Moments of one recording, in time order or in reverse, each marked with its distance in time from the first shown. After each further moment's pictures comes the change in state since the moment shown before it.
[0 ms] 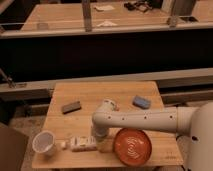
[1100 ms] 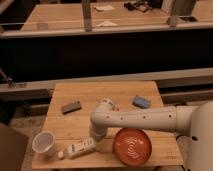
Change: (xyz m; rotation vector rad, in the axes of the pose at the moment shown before) arm -0.010 -0.003 0.002 -0.004 -0.016 -0.034
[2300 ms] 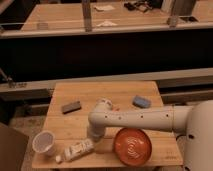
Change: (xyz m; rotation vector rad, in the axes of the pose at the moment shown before) arm -0.015 -0.006 -0.001 0.003 -0.028 -0.071
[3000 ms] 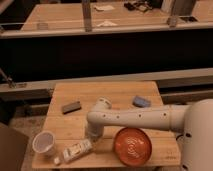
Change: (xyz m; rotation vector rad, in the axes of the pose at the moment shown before) arm -0.008 -0.006 -0.001 -0.005 -0.016 -0.035
